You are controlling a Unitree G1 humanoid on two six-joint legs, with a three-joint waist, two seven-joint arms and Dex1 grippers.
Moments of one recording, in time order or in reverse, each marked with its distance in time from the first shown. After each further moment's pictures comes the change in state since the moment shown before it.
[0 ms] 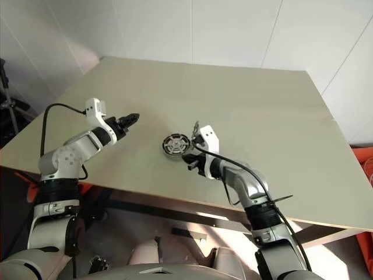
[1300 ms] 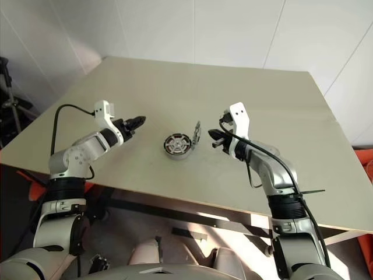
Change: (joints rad) left arm -0.014 -0.039 -0.031 0.042 0.055 -0.024 -0.034; right arm -0.058 -0.153 -0.165 -0.071 0.017 -0.052 -0.026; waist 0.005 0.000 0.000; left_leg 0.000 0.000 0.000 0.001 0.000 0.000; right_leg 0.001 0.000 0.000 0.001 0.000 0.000
